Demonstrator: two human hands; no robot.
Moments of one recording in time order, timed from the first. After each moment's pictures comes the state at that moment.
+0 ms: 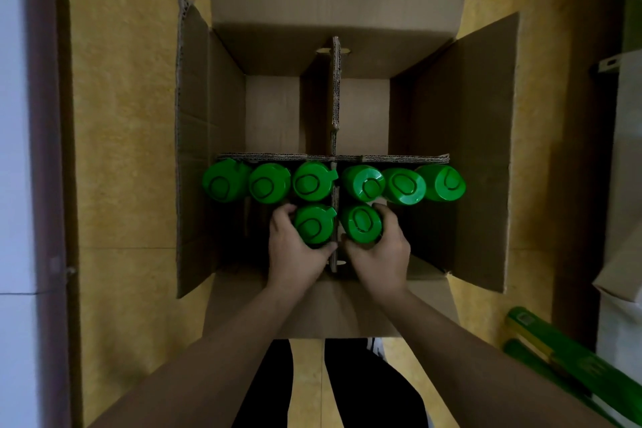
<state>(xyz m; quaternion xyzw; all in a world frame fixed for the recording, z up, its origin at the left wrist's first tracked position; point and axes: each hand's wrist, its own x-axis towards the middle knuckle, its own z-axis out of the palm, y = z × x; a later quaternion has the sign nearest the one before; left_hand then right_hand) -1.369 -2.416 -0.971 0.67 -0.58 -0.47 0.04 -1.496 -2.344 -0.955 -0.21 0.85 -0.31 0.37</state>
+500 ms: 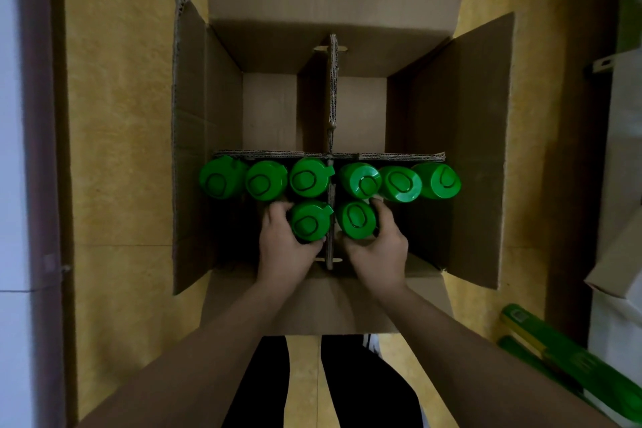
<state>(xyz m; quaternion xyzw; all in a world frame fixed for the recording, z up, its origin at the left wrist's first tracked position) -1.360 -2.424 -0.970 0.64 -0.62 -0.45 0.04 -1.499 -2.343 -0.954 -0.23 0.85 -0.29 0.38</state>
